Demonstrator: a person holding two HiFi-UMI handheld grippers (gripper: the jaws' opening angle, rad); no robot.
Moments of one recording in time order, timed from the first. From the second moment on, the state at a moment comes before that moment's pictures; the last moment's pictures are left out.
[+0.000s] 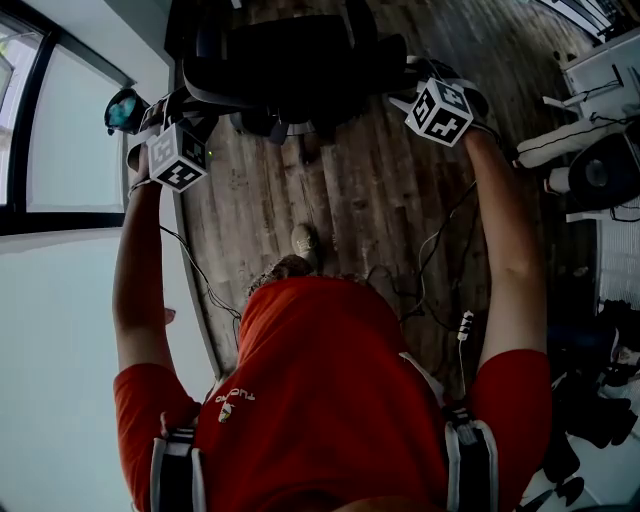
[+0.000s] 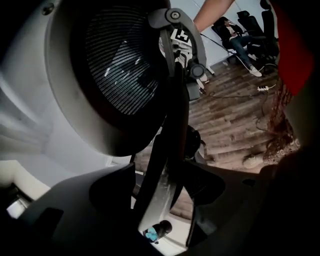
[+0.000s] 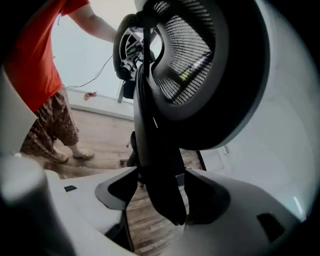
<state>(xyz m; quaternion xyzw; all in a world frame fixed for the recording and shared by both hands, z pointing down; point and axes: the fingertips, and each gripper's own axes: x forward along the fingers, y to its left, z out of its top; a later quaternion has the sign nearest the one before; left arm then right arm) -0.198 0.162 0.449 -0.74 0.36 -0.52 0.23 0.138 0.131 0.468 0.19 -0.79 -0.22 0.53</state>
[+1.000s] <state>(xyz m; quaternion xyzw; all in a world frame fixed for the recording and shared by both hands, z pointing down) -0.193 0.078 0.472 -0.72 0.30 -0.56 0.29 0.133 0.048 0.499 0.16 -0.77 -0.27 0.56</state>
